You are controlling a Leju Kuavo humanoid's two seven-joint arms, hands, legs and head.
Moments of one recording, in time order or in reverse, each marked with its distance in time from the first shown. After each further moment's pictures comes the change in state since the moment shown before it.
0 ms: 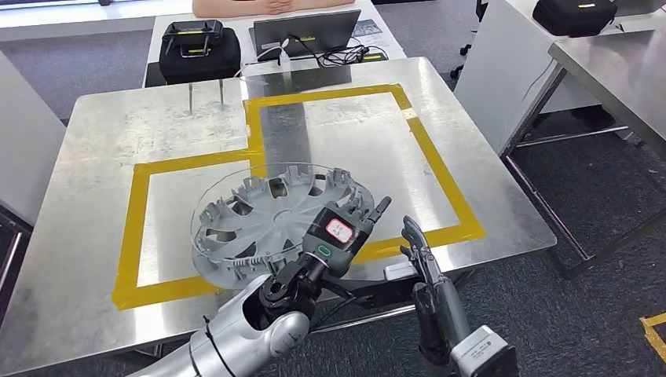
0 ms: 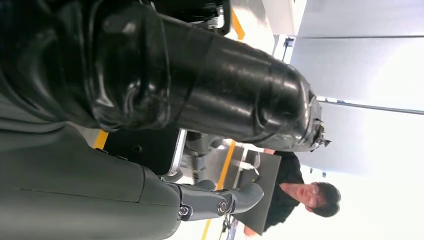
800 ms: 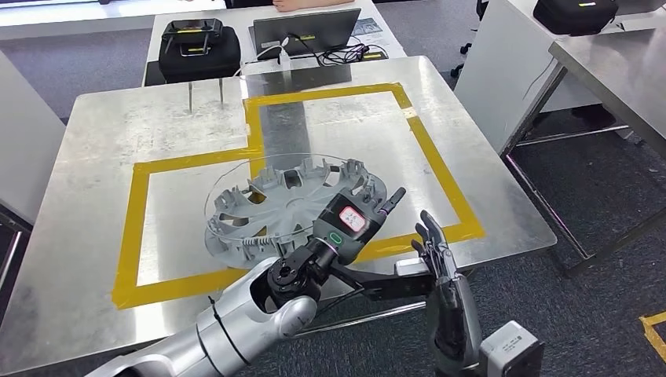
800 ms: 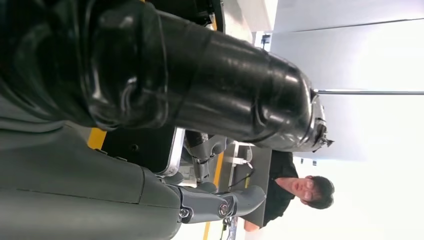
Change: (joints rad) left arm -0.102 -0.030 -0.066 0.073 -0.040 -0.003 -0.088; right arm 0.024 0.046 -0.041 0.018 -0.102 0.014 -0.084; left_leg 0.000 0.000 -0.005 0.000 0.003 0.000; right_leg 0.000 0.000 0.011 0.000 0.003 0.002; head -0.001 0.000
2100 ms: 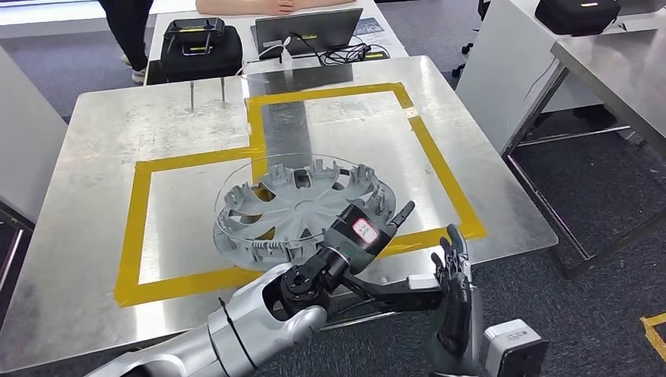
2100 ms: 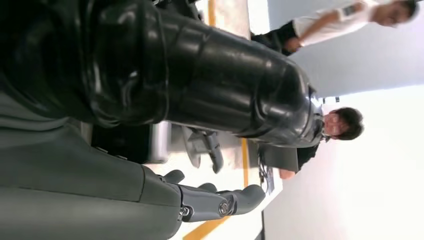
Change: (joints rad) left arm -0.010 -0.016 -0.084 0.072 -0.011 0.006 0.045; right arm 0.023 0.051 0.086 0.012 0.108 -0.392 0.077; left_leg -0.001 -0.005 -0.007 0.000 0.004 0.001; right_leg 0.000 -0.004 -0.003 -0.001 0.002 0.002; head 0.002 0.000
